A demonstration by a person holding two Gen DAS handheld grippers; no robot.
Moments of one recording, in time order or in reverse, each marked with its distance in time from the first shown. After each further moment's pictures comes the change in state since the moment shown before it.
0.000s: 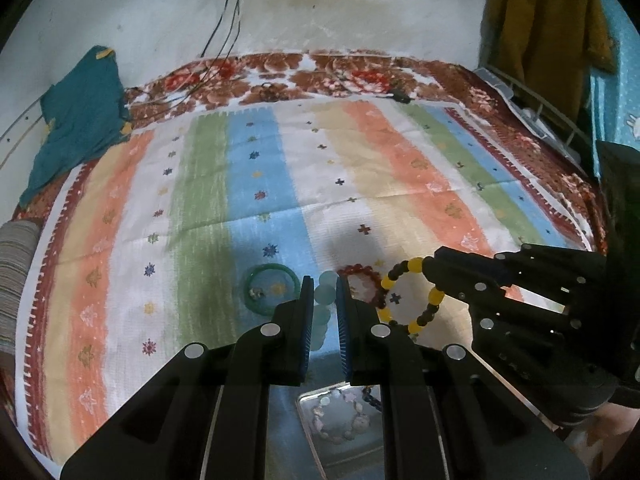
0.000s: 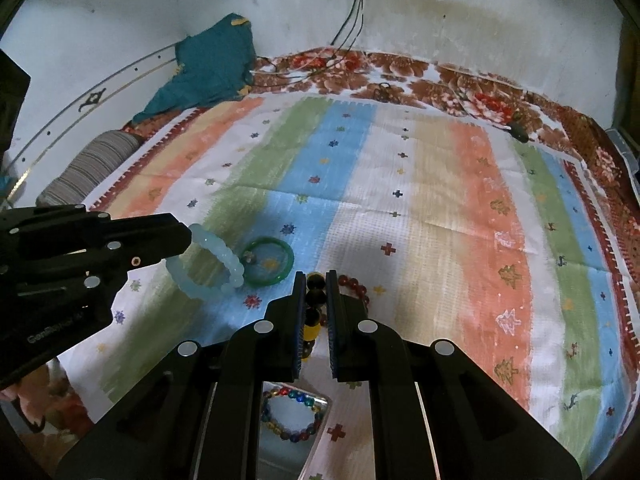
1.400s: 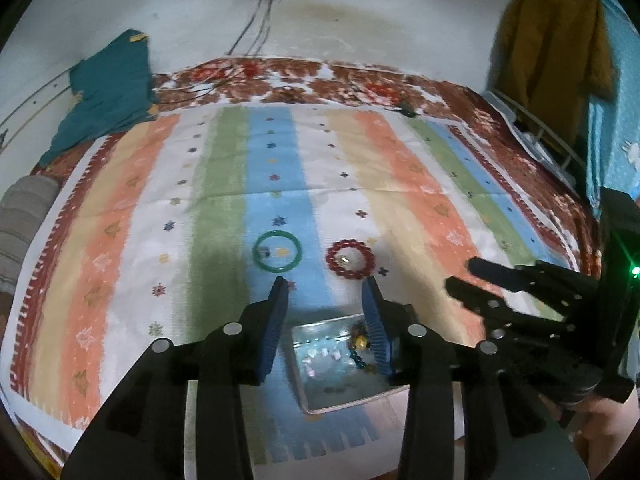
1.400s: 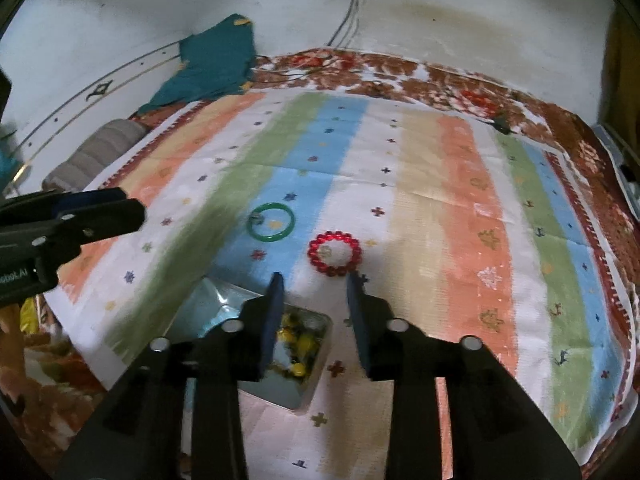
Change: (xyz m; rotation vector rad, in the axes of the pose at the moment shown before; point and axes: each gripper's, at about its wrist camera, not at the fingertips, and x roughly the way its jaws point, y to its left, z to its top) left arm -0.054 0.003 -0.051 -0.115 -0.040 0.015; right arm -0.045 0.002 -0.051 0.004 -0.007 -0.035
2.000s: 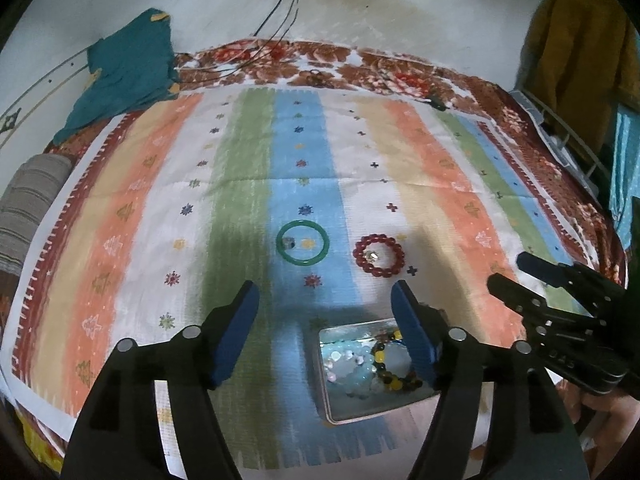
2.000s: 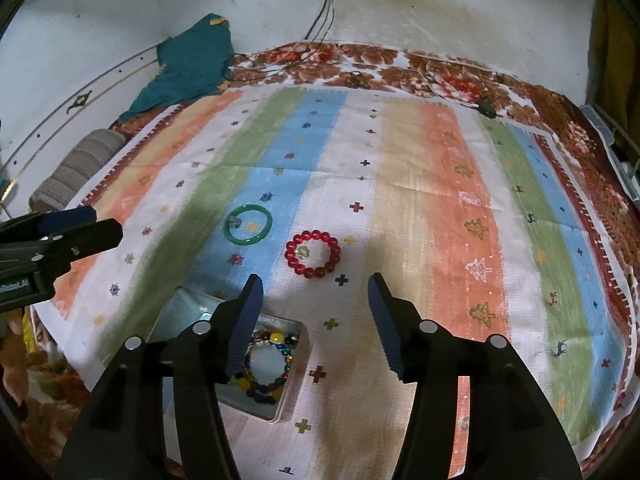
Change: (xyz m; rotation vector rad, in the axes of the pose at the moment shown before) left arm 0.025 0.019 0.007 -0.058 0.055 0.063; right arm 0.013 -0.019 0.008 0.052 0.029 -0.025
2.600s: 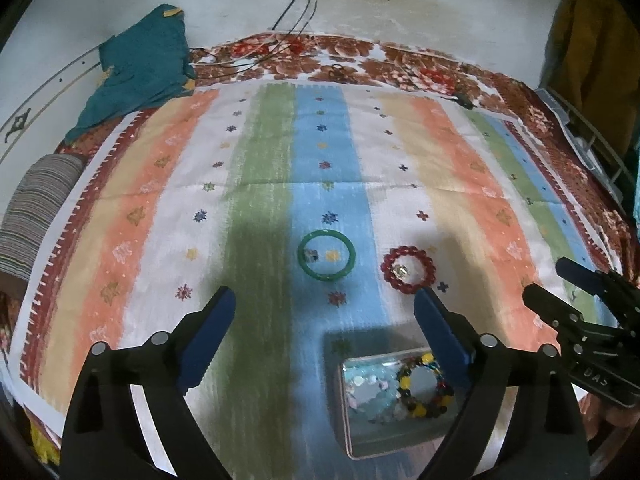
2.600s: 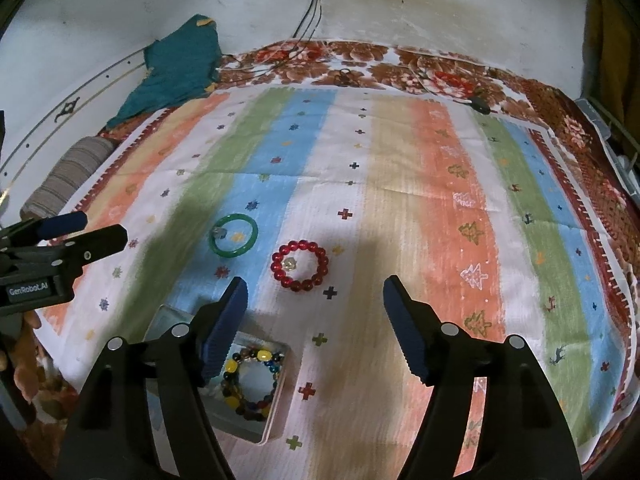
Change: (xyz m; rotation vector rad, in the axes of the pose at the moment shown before) left arm 0.030 0.008 0.021 -0.012 0.020 0.080; right arm 0.018 -0.010 0.017 0.022 0.014 -0.024
